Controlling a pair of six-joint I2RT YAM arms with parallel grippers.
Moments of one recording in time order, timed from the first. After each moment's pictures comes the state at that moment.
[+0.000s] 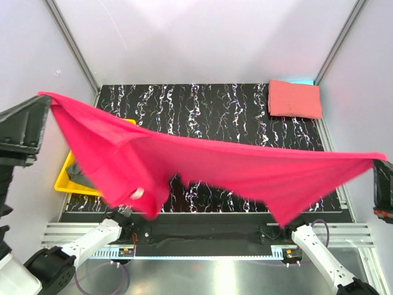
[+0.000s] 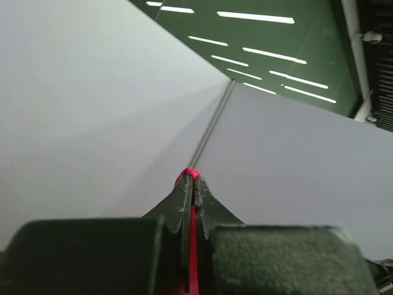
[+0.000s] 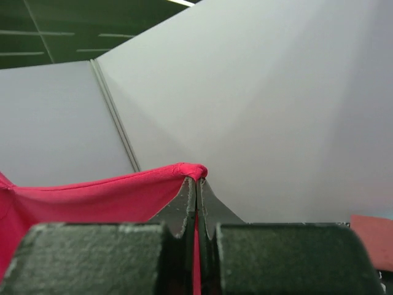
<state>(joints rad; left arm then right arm) -0.47 0.85 2.07 -0.62 0.00 -0.58 0.37 0.47 1.75 -0.72 0.09 0.32</state>
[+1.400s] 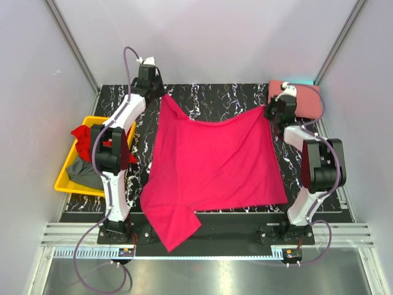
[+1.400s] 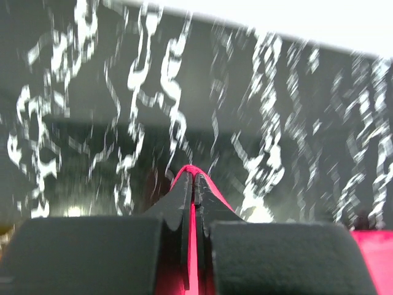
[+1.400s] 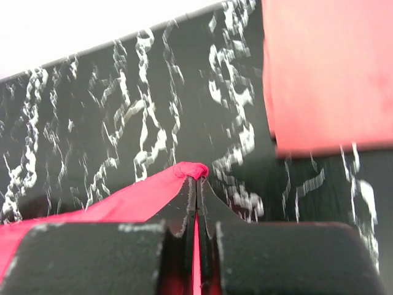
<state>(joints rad) -0.20 2.09 1.81 -0.29 -0.04 -0.38 0.04 1.77 1.04 0.37 0.00 0.33</state>
